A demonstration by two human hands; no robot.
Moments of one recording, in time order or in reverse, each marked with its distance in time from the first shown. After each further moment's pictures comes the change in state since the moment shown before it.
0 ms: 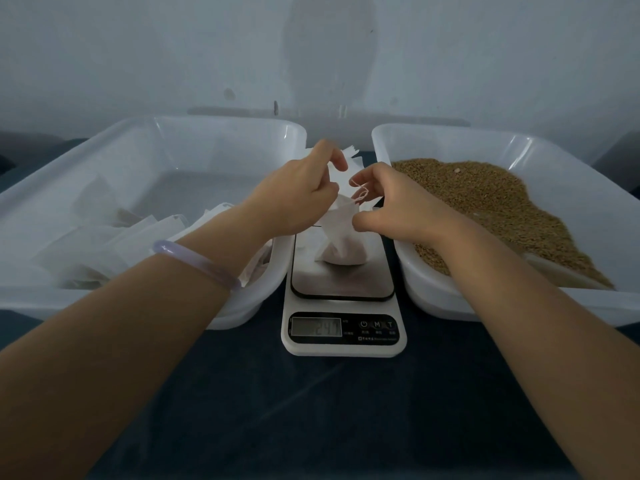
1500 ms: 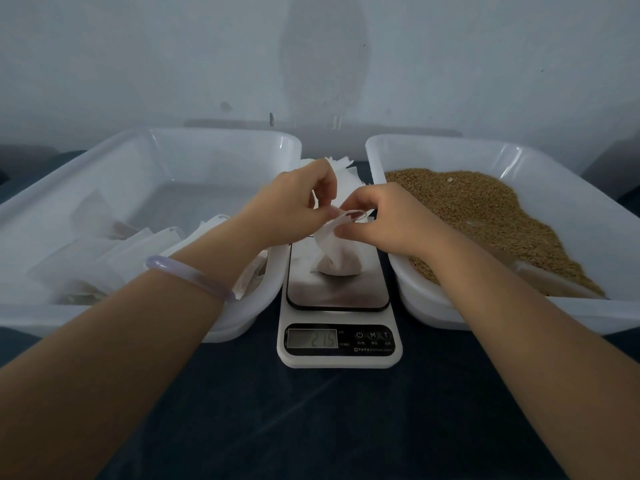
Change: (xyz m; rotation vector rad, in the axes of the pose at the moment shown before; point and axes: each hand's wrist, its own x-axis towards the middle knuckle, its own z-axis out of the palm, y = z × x) left_hand 0.000 -0.007 -0.001 -0.059 0.016 0.051; right_hand 0.000 0.003 0.003 -0.122 0.041 -0.079
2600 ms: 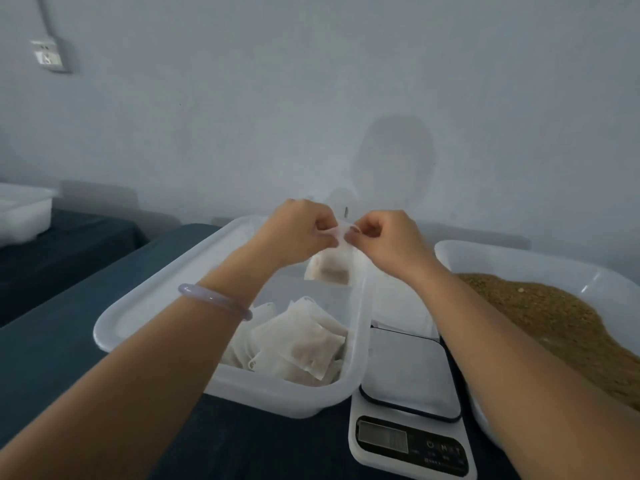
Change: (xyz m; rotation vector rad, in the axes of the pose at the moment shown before) left_hand -0.004 -0.016 -0.120 0.333 0.240 -0.161; right_hand 0.074 -0.102 0.006 0.077 0.226 -0.167
